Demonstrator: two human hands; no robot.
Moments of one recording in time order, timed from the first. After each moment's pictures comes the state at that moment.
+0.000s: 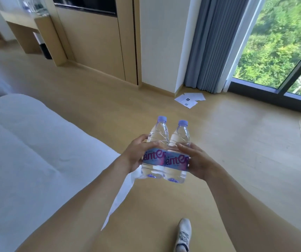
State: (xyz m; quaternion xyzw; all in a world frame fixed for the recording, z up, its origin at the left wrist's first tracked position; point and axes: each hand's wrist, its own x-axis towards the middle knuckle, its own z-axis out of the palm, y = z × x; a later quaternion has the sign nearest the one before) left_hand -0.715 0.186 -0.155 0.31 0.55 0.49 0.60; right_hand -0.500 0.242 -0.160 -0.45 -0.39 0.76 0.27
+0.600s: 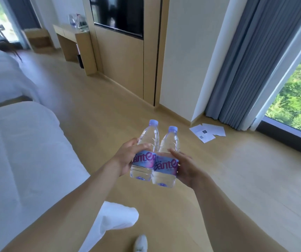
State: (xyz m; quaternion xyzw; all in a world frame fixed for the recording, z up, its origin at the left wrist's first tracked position) left_hand -0.716 0.452 -0.122 0.24 0.55 0.59 0.53; right_hand -0.520 0.555 -0.141 -0.37 -0.42 0.80 0.20
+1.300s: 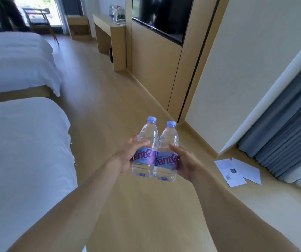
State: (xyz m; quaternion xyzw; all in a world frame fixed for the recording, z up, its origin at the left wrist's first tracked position) left_hand -0.958 0.697 -0.134 0.14 0.56 0.66 0.48; right_hand -0.801 0.840 -0.128 -0.33 -0.49 0.80 0.10
